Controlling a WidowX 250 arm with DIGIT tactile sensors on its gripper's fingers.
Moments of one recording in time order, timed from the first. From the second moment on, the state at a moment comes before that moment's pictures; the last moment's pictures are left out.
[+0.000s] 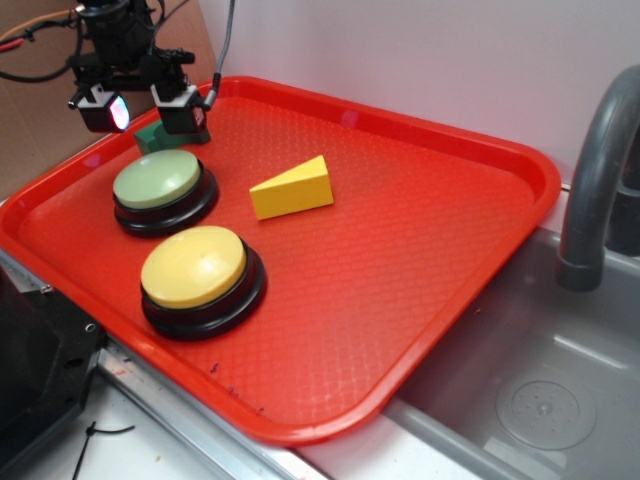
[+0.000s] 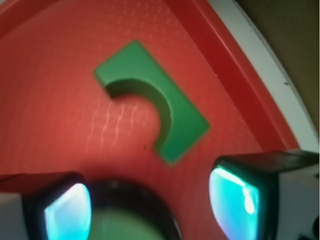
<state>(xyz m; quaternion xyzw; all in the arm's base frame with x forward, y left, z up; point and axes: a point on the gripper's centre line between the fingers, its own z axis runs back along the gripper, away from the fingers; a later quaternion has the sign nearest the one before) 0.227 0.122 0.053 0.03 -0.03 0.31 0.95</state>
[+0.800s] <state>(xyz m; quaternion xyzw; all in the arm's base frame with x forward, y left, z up) 0.251 0.142 0.018 0.05 -0.03 0.34 0.94</state>
